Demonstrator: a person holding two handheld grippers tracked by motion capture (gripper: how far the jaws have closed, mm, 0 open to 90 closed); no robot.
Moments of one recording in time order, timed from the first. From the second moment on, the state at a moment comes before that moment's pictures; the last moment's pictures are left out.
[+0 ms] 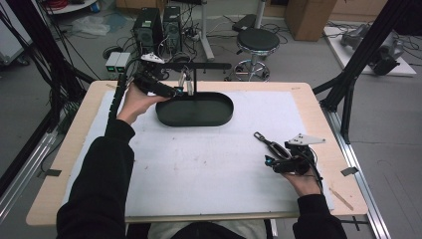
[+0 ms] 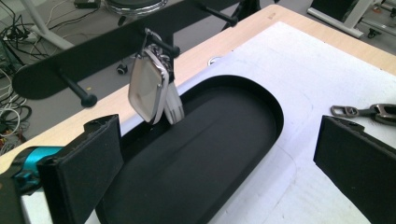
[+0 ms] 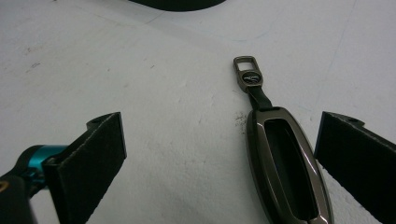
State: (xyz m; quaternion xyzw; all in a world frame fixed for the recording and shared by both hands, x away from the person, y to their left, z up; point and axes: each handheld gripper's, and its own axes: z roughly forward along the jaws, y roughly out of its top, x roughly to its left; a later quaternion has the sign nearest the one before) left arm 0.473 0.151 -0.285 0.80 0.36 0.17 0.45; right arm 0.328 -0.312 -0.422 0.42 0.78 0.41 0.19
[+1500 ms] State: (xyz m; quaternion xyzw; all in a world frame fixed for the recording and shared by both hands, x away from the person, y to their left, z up) left arm 0.395 0.205 -0.354 0.80 0.38 0.15 0.43; right arm 0.328 -0.310 -0.422 0.42 0.79 0.41 0.19
